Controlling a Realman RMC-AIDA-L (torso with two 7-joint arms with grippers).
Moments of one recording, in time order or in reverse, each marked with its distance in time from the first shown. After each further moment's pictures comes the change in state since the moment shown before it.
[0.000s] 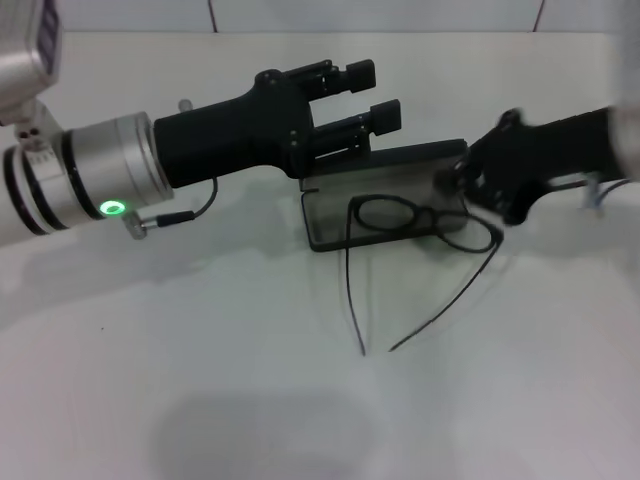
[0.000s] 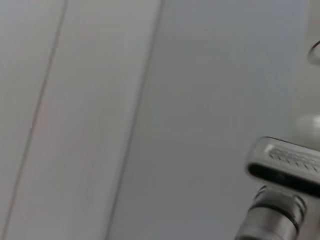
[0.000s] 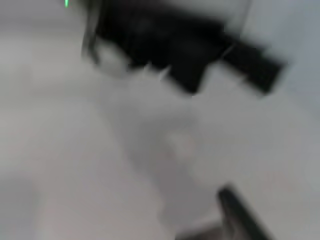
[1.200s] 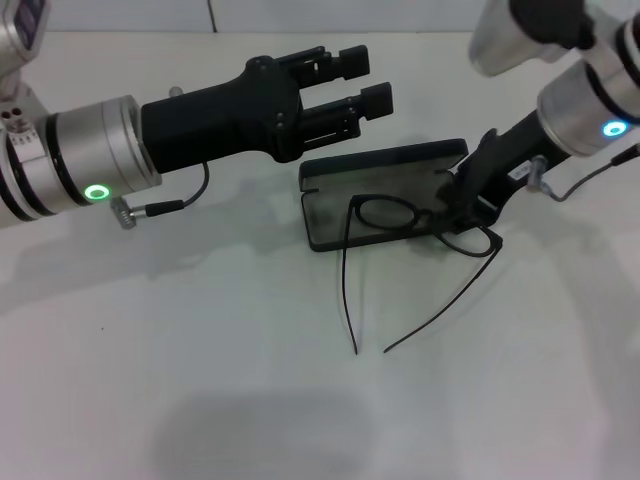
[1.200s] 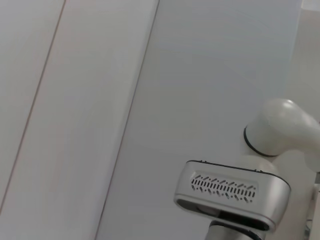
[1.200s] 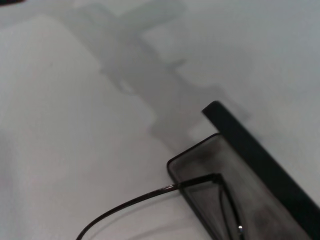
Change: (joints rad) left arm -0.028 0.024 -0.030 -0.025 0.008 0.040 -0.058; right arm 0.338 0.002 -0.082 0.224 -0.343 -0.056 0.480
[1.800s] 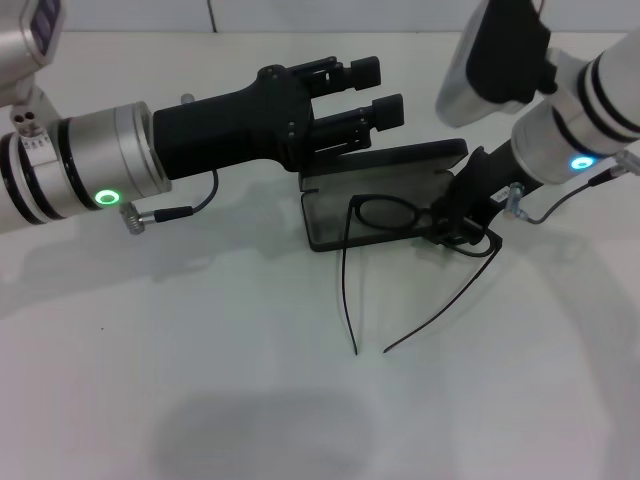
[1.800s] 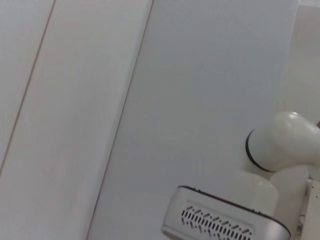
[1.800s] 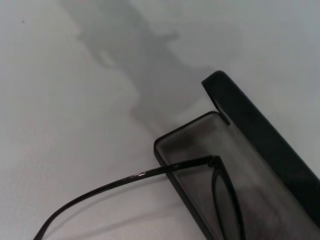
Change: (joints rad) left arm -0.006 -0.011 -0.002 0.000 0.025 0.000 -0.006; right arm -0.031 0.006 -0.194 0.016 -0.001 0.180 0.053
